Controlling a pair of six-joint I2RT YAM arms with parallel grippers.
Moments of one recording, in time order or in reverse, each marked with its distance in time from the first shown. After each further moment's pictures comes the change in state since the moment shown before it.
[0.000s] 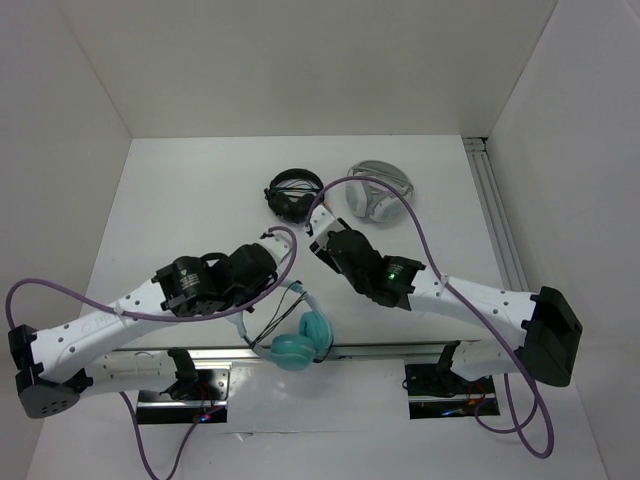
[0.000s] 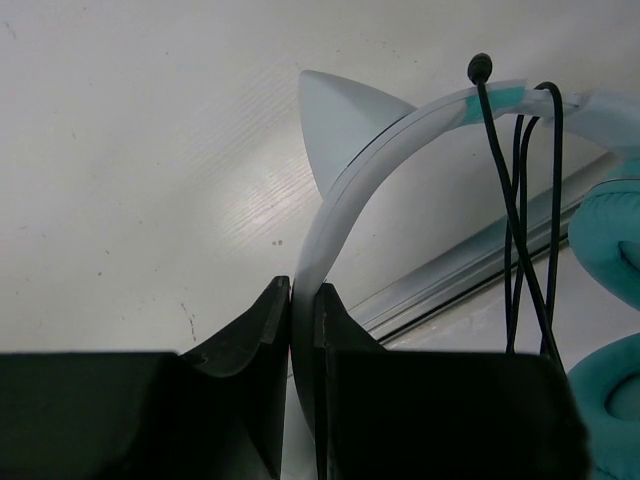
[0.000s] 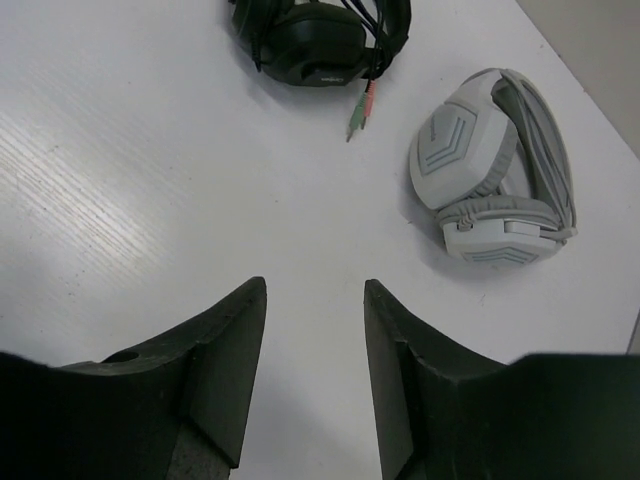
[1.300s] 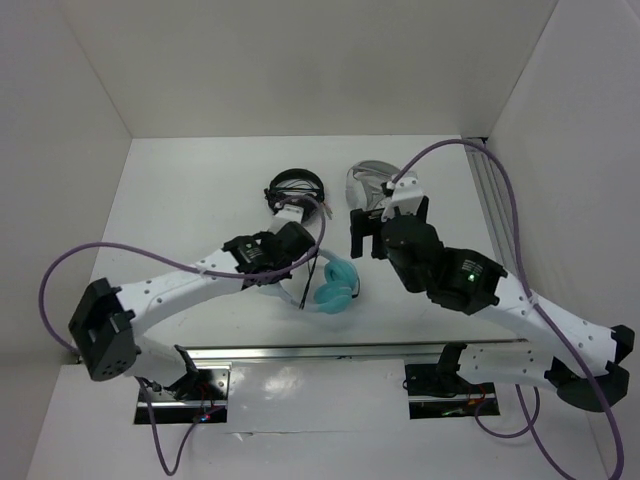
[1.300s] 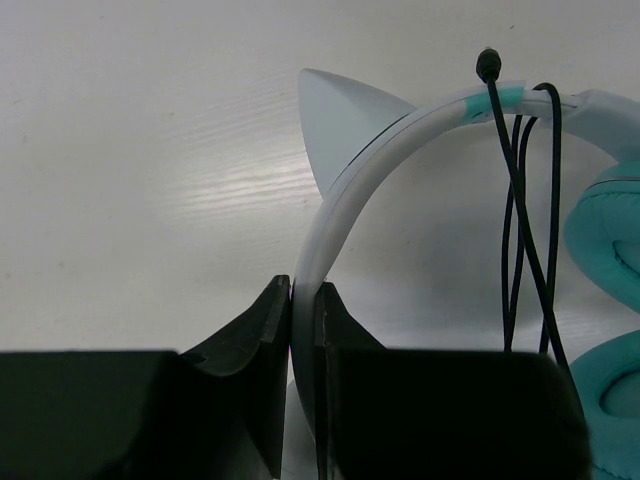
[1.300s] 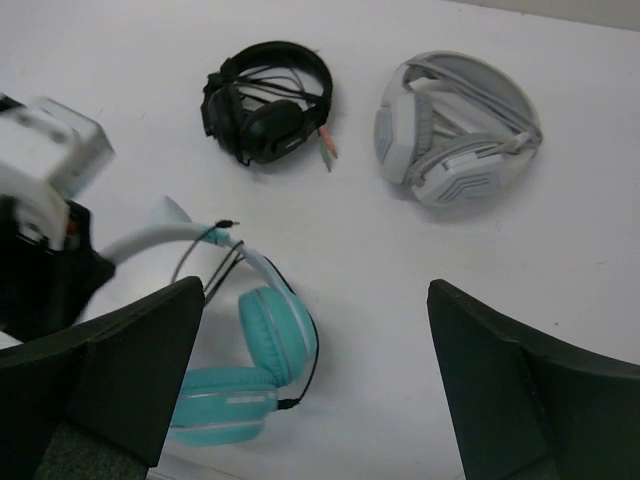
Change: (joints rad) left arm 0.142 0.328 -0.014 0.307 -0.181 -0.297; right arm 0.035 -0.275 0.249 -0.414 0.168 0.529
